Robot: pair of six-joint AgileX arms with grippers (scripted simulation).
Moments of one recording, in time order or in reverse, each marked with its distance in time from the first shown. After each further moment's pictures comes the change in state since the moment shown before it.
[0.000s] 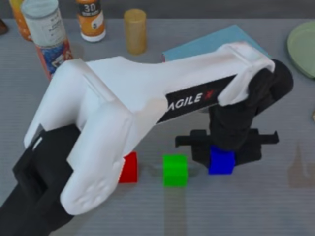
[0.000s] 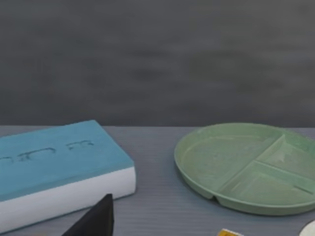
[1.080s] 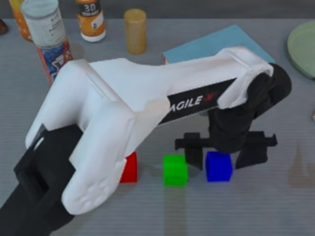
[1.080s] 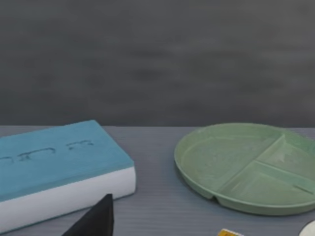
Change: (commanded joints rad) left arm -0.001 0.003 -0.019 0.019 0.000 0.000; right arm 0.000 0.000 0.000 0.000 0.000 0.000
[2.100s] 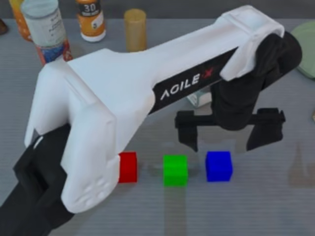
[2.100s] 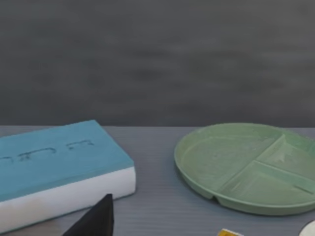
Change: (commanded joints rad) left arm 0.013 -0.001 0.238 -0.241 0.000 -0.003; right arm 0.000 0.000 0.000 0.000 0.000 0.000
